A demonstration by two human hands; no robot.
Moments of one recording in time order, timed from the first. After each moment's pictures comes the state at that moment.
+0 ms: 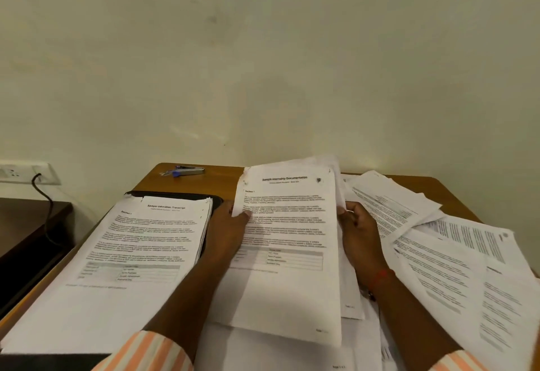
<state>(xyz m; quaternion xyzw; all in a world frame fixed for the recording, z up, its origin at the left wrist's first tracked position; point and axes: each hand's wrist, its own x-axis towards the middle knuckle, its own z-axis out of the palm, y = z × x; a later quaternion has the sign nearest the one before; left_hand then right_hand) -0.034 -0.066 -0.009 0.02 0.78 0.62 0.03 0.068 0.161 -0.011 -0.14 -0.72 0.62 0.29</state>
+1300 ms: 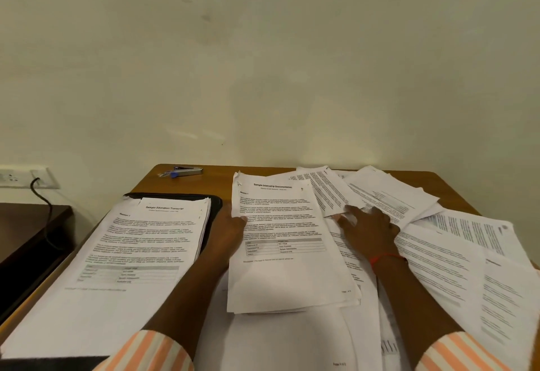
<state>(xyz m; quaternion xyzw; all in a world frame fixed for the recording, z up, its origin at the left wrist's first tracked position) -0.047 -0.061 -0.016 0.04 0.76 0.64 0.09 0.051 0.211 -0.022 -0.29 -0.94 0.16 0.08</state>
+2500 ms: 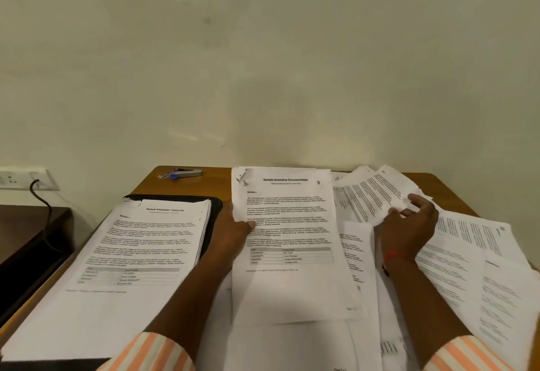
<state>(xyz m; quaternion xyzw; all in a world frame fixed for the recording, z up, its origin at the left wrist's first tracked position) -0.044 -0.061 -0.021 0.05 0.73 0.68 0.09 0.065 0.227 -0.010 -0.38 -0.63 0.44 0.51</state>
